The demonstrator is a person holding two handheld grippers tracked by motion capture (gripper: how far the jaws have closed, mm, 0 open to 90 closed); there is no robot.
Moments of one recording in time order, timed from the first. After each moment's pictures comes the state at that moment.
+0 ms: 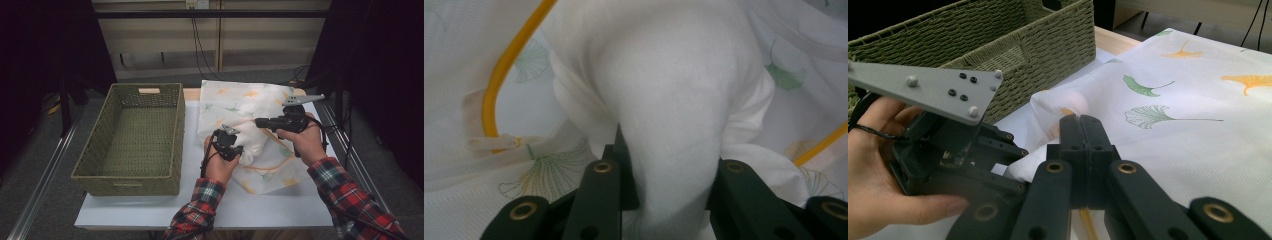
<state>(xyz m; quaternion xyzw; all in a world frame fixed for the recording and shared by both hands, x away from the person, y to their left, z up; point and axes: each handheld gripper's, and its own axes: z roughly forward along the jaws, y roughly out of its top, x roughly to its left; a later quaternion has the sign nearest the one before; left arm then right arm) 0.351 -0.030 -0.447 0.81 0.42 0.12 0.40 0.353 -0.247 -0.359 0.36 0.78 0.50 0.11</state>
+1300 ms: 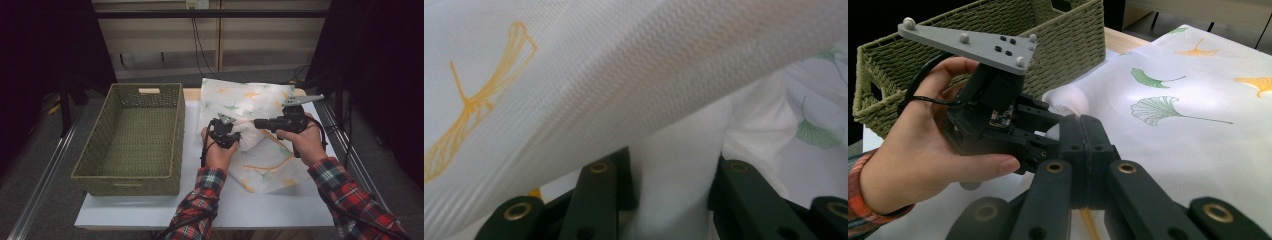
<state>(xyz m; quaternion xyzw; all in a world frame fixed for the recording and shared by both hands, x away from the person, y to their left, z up) 0.385 -0.029 -0.444 0.78 0.42 0.15 0.44 0.352 -0.245 -0.360 0.35 0.78 0.51 0.10</state>
